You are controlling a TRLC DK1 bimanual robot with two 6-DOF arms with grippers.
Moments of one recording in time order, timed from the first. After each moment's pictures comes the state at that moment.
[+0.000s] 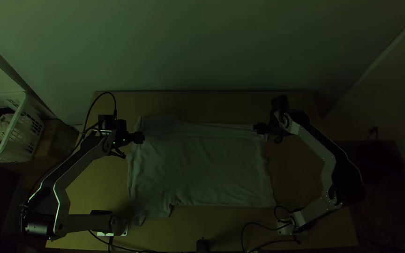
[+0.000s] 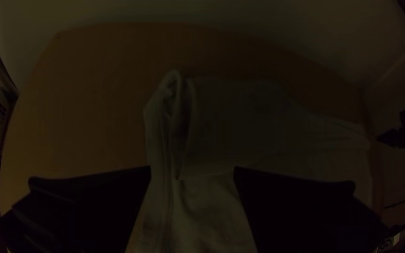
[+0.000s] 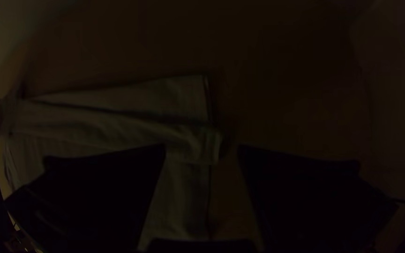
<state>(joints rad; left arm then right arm) -0.05 1.37 0.92 -0.34 0.12 -0.10 0.23 1.68 1.28 -0.74 0.07 0.25</state>
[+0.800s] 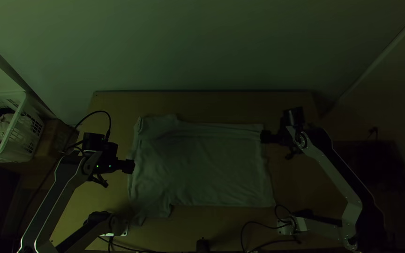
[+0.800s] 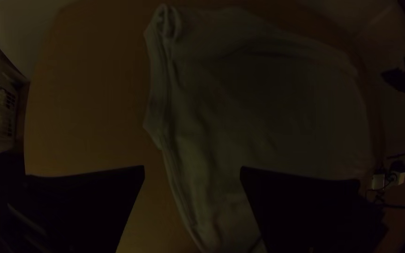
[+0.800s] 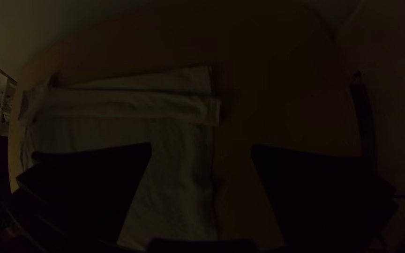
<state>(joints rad) -0.05 0.97 0.86 -0.96 0.11 0.06 0.27 1.32 1.11 -0.80 0.06 0.30</state>
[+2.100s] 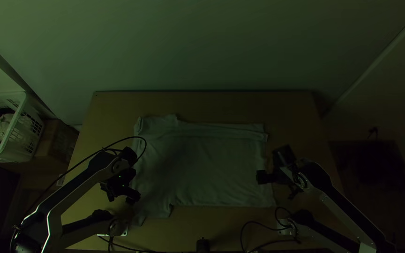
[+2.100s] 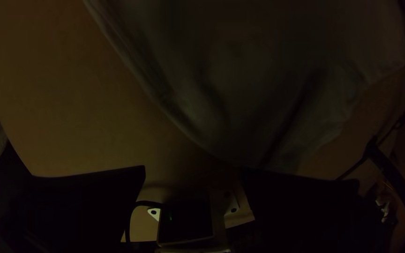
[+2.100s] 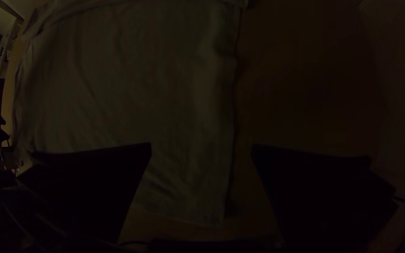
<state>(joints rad) -0.34 1.20 0.76 -1.31 -0.03 0.06 0.52 0.98 0.75 -0.98 0.04 0.40</state>
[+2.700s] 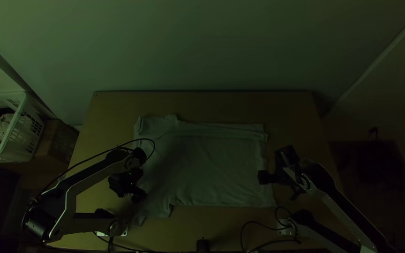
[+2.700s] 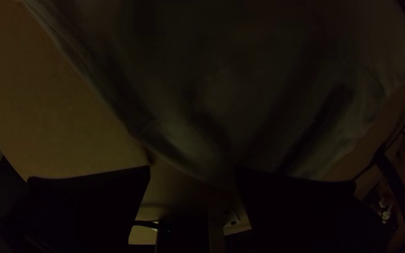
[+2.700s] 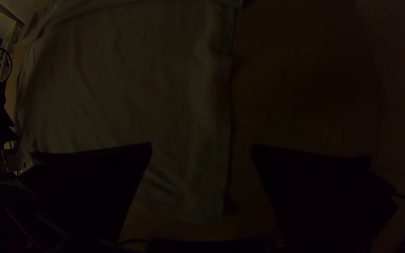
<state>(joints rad) -0.38 1.40 0.76 -1.20 -0.03 0.04 0.50 0.96 0.75 -1.01 0.03 0.40</state>
